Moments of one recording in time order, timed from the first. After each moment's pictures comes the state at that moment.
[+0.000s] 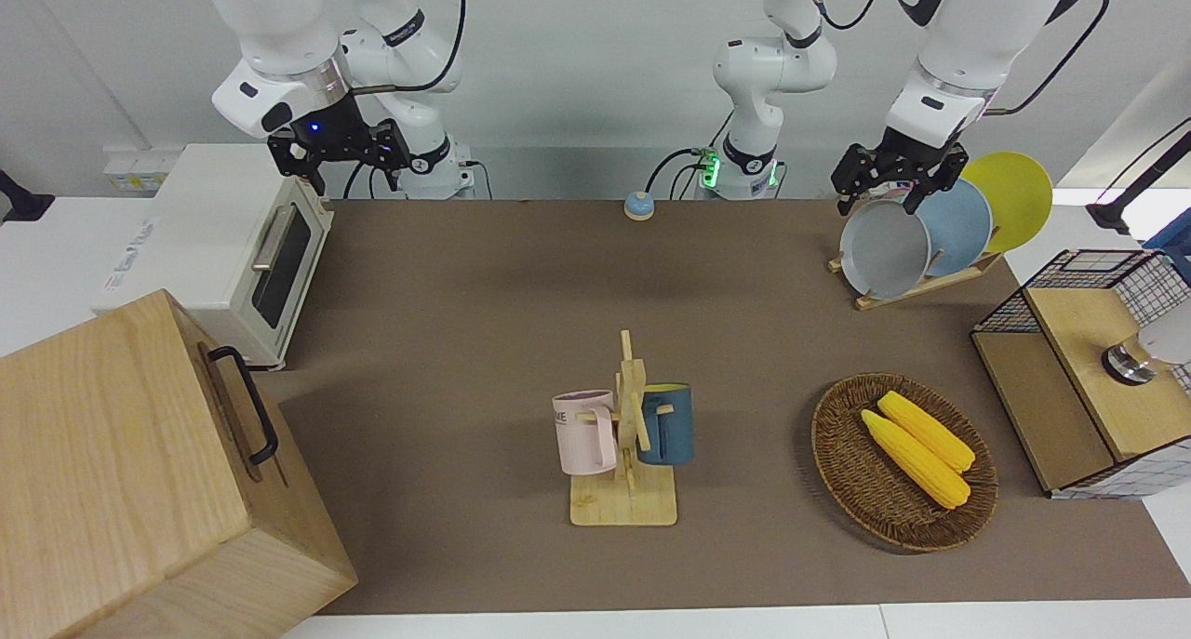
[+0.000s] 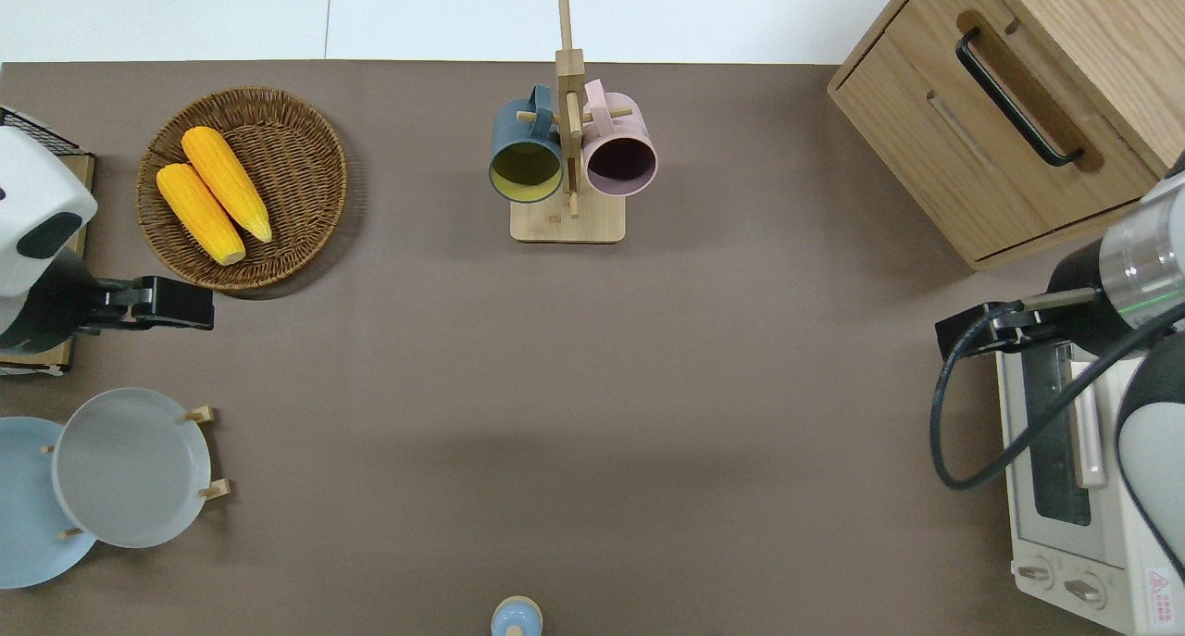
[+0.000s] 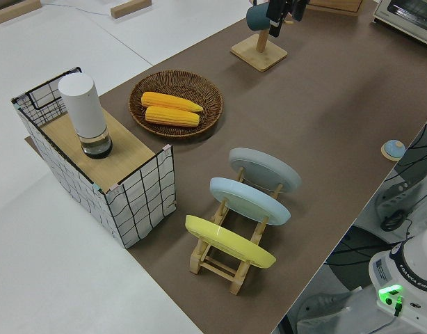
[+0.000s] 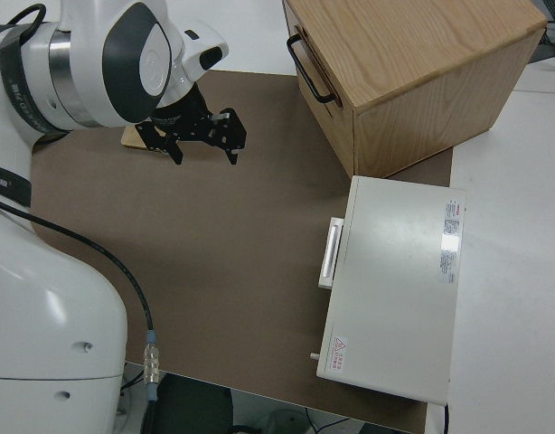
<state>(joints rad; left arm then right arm) -0.03 -0.02 -0.04 -1.59 -0.01 1.57 -0.07 -0.26 0.02 0.38 -1.48 -0.03 1.38 0.04</state>
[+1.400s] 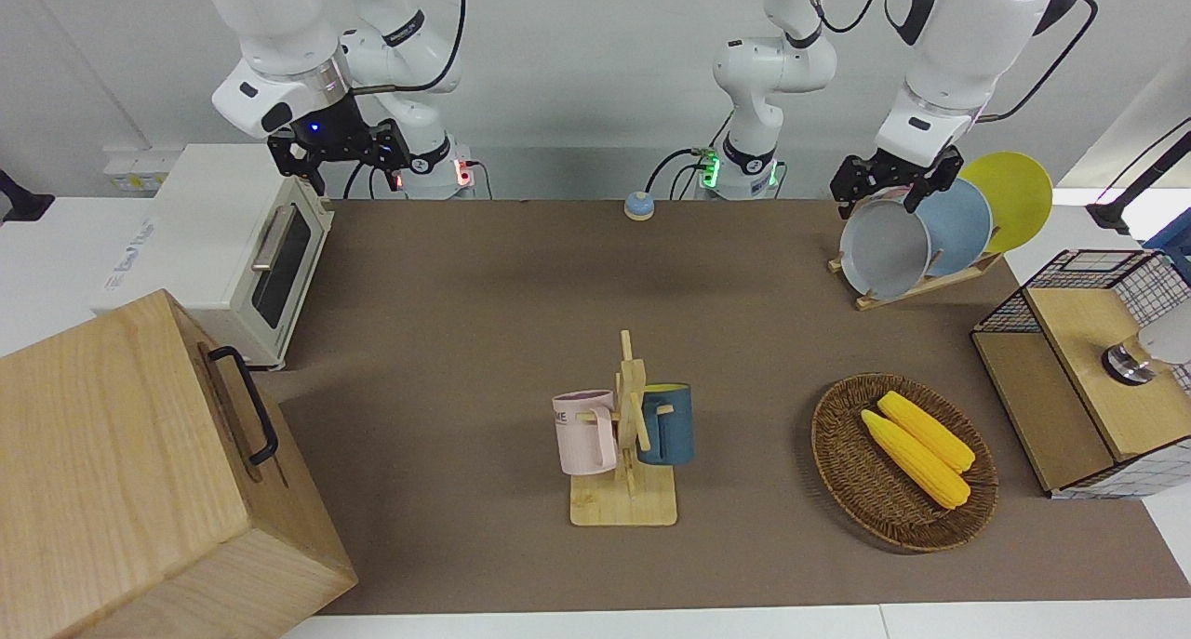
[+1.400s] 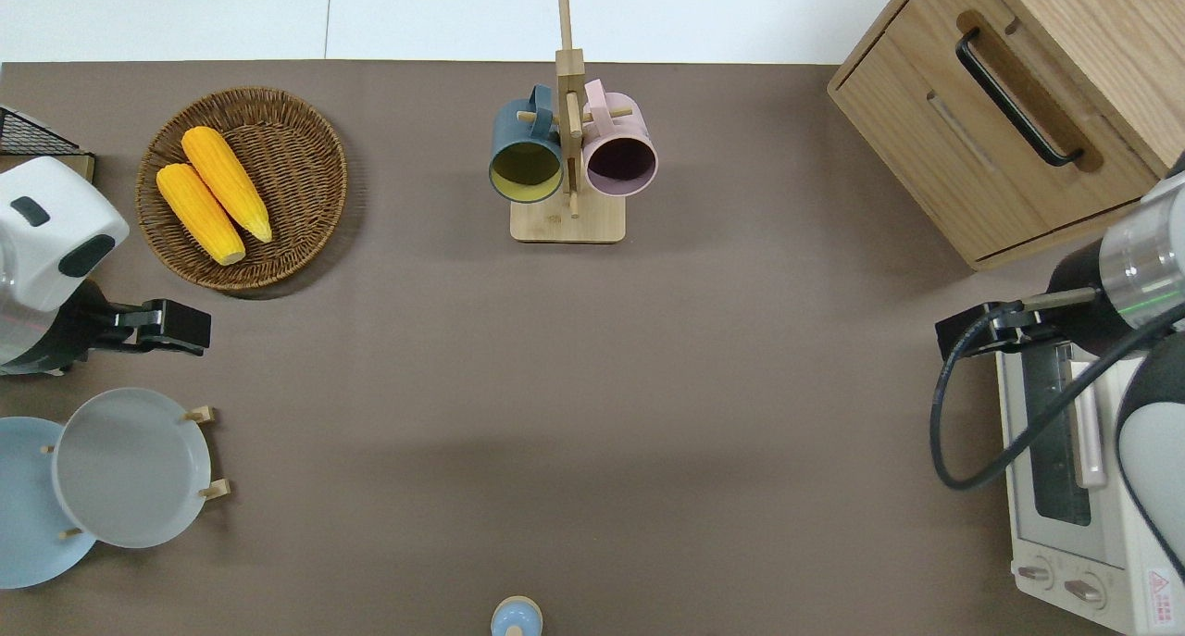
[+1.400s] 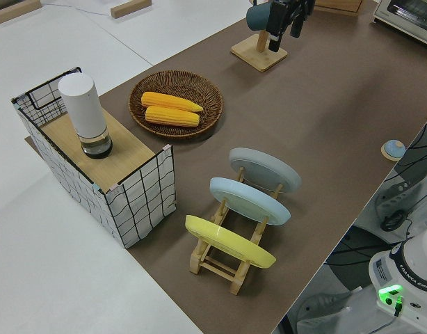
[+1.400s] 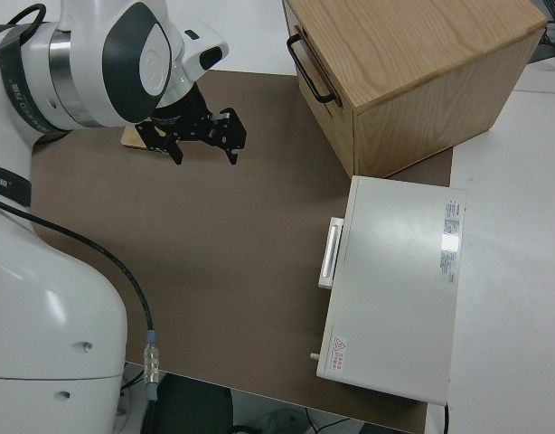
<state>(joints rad) -0.03 -0.03 -0.05 -1.64 0.10 1.53 -0.09 -0.26 0.02 0.38 -1.48 -0.03 1.38 0.04</state>
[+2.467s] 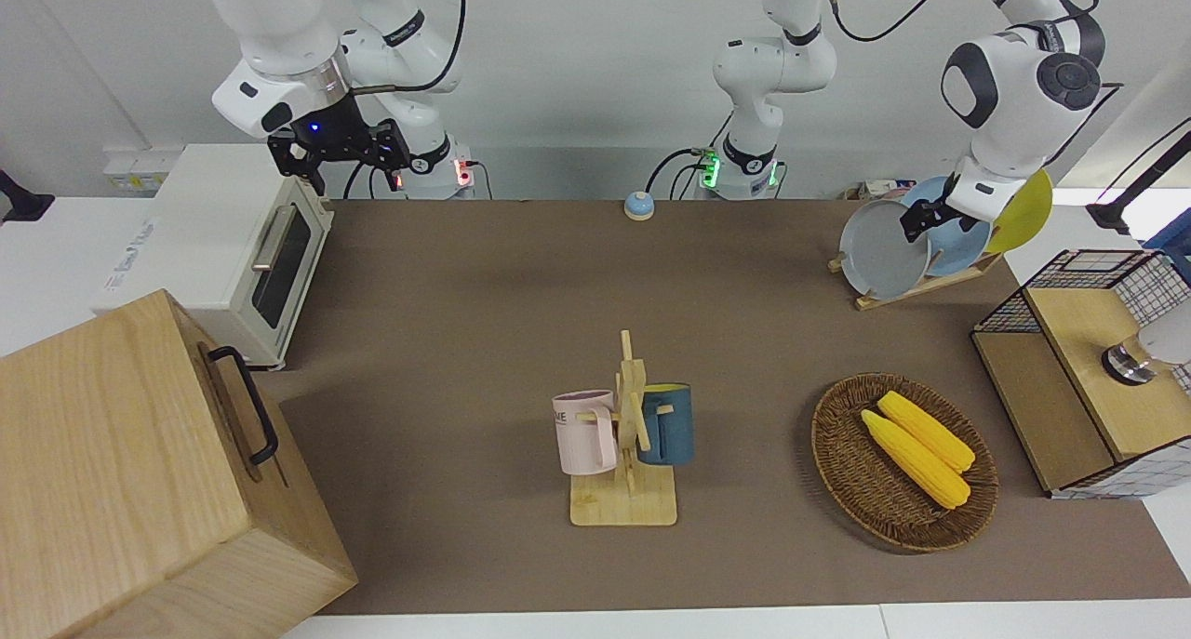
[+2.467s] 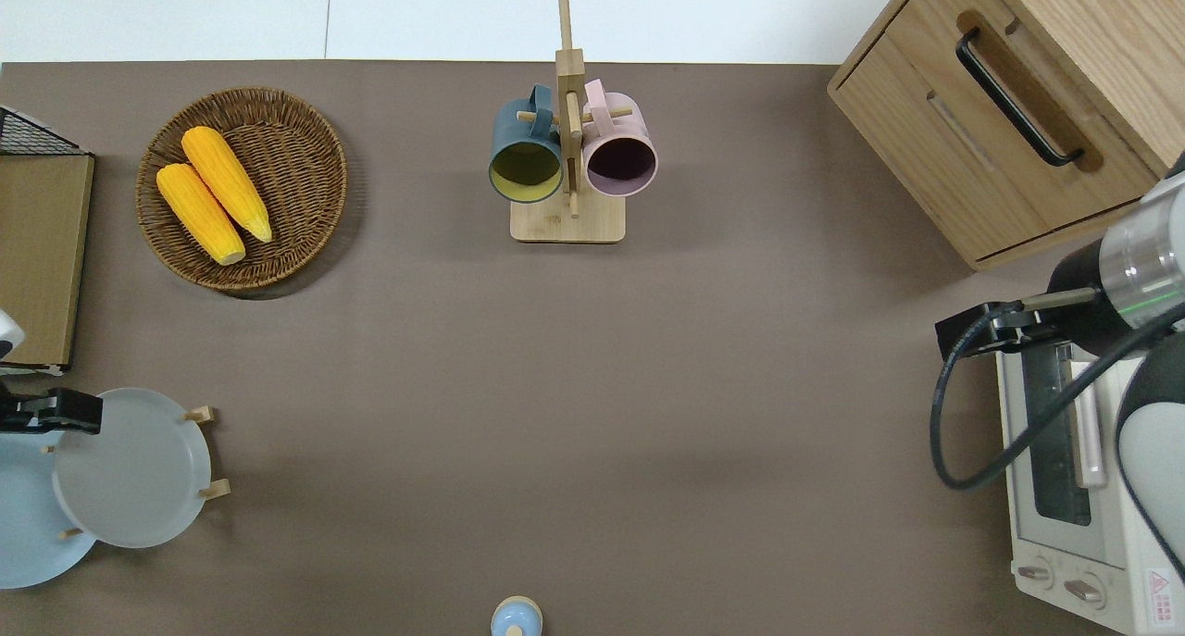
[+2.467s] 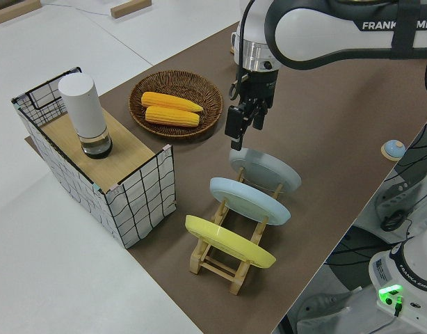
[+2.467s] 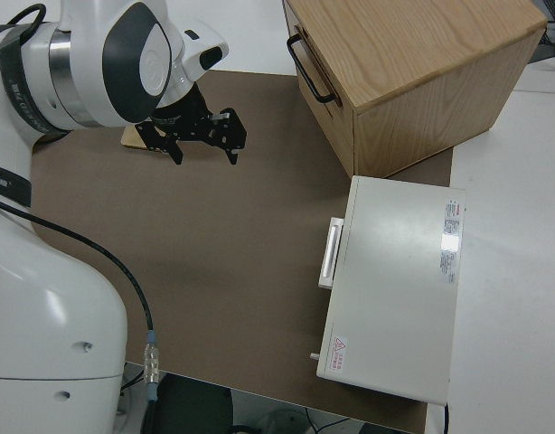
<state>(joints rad) -0.03 -0.10 0.26 -2.04 0.20 1.80 0.07 -0.26 0.02 0.38 -1.48 -0.03 1.38 0.04</state>
